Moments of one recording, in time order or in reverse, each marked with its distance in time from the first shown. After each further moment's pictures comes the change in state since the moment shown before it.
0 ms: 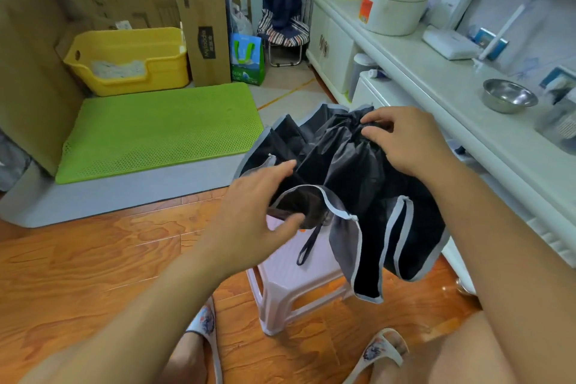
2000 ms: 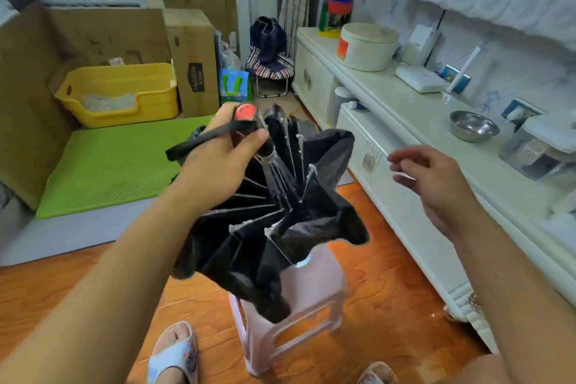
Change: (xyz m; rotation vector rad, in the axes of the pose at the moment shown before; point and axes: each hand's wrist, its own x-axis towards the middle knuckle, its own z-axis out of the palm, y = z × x) left_hand 0.098 0.027 -0.064 -0.372 0.198 -0.187; right_hand -0.023 0.070 -0.032 0.820 0.121 0.257
